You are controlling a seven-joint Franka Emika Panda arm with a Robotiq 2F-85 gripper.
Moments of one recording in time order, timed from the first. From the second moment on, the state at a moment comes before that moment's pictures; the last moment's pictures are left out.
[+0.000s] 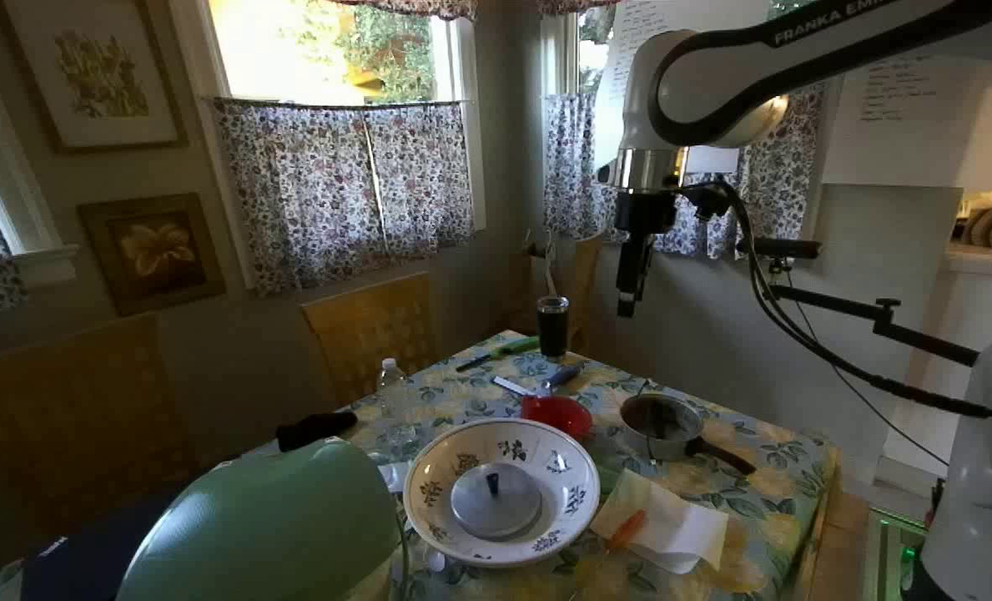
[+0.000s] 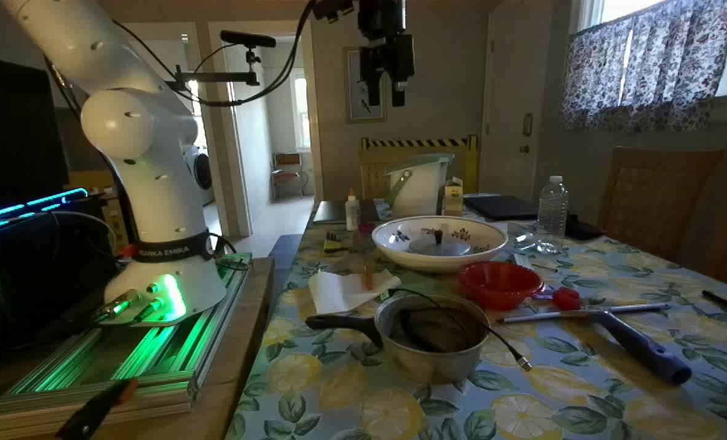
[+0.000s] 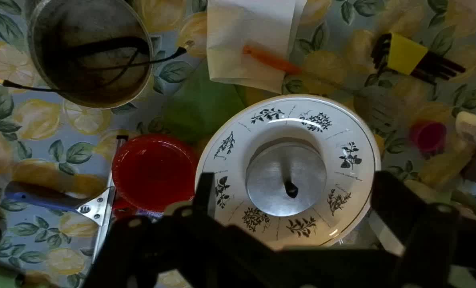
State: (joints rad) arm 0.03 -0.51 -0.12 -2.37 0.03 1.91 -0.34
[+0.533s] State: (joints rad) arm 0.03 -0.51 -0.12 -2.37 0.03 1.91 -0.34
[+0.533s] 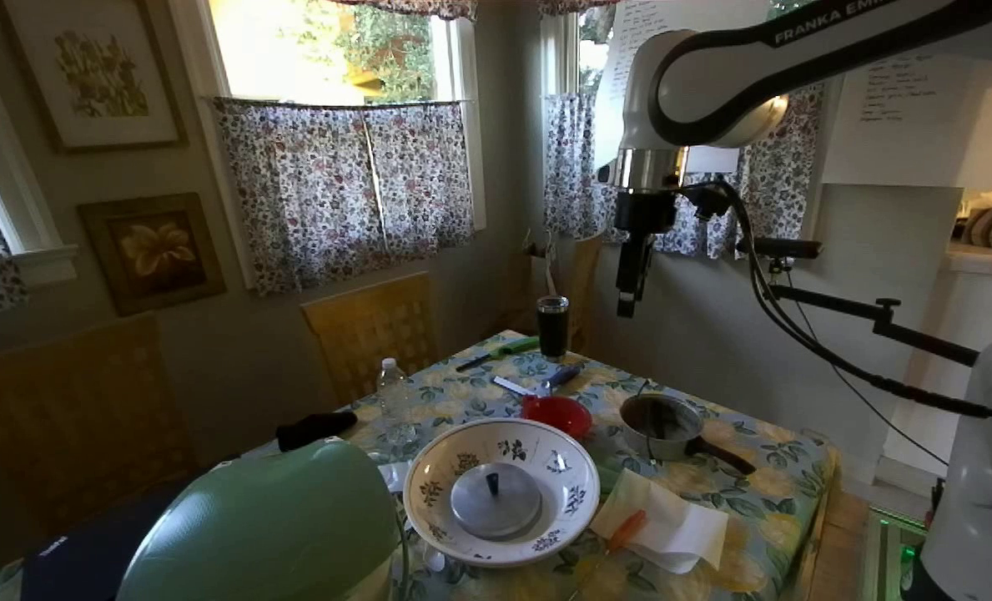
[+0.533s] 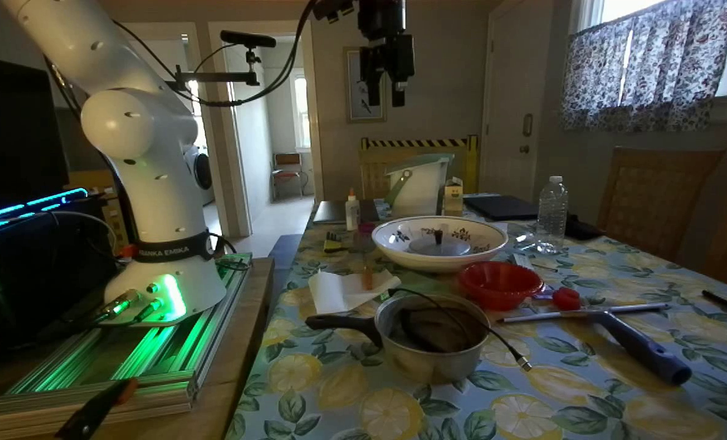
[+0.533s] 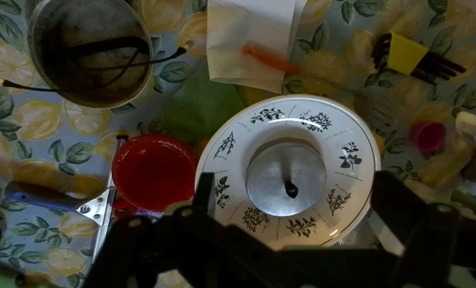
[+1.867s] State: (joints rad) arm -0.24 -0.25 -0.24 -2.72 0.04 2.66 0.05
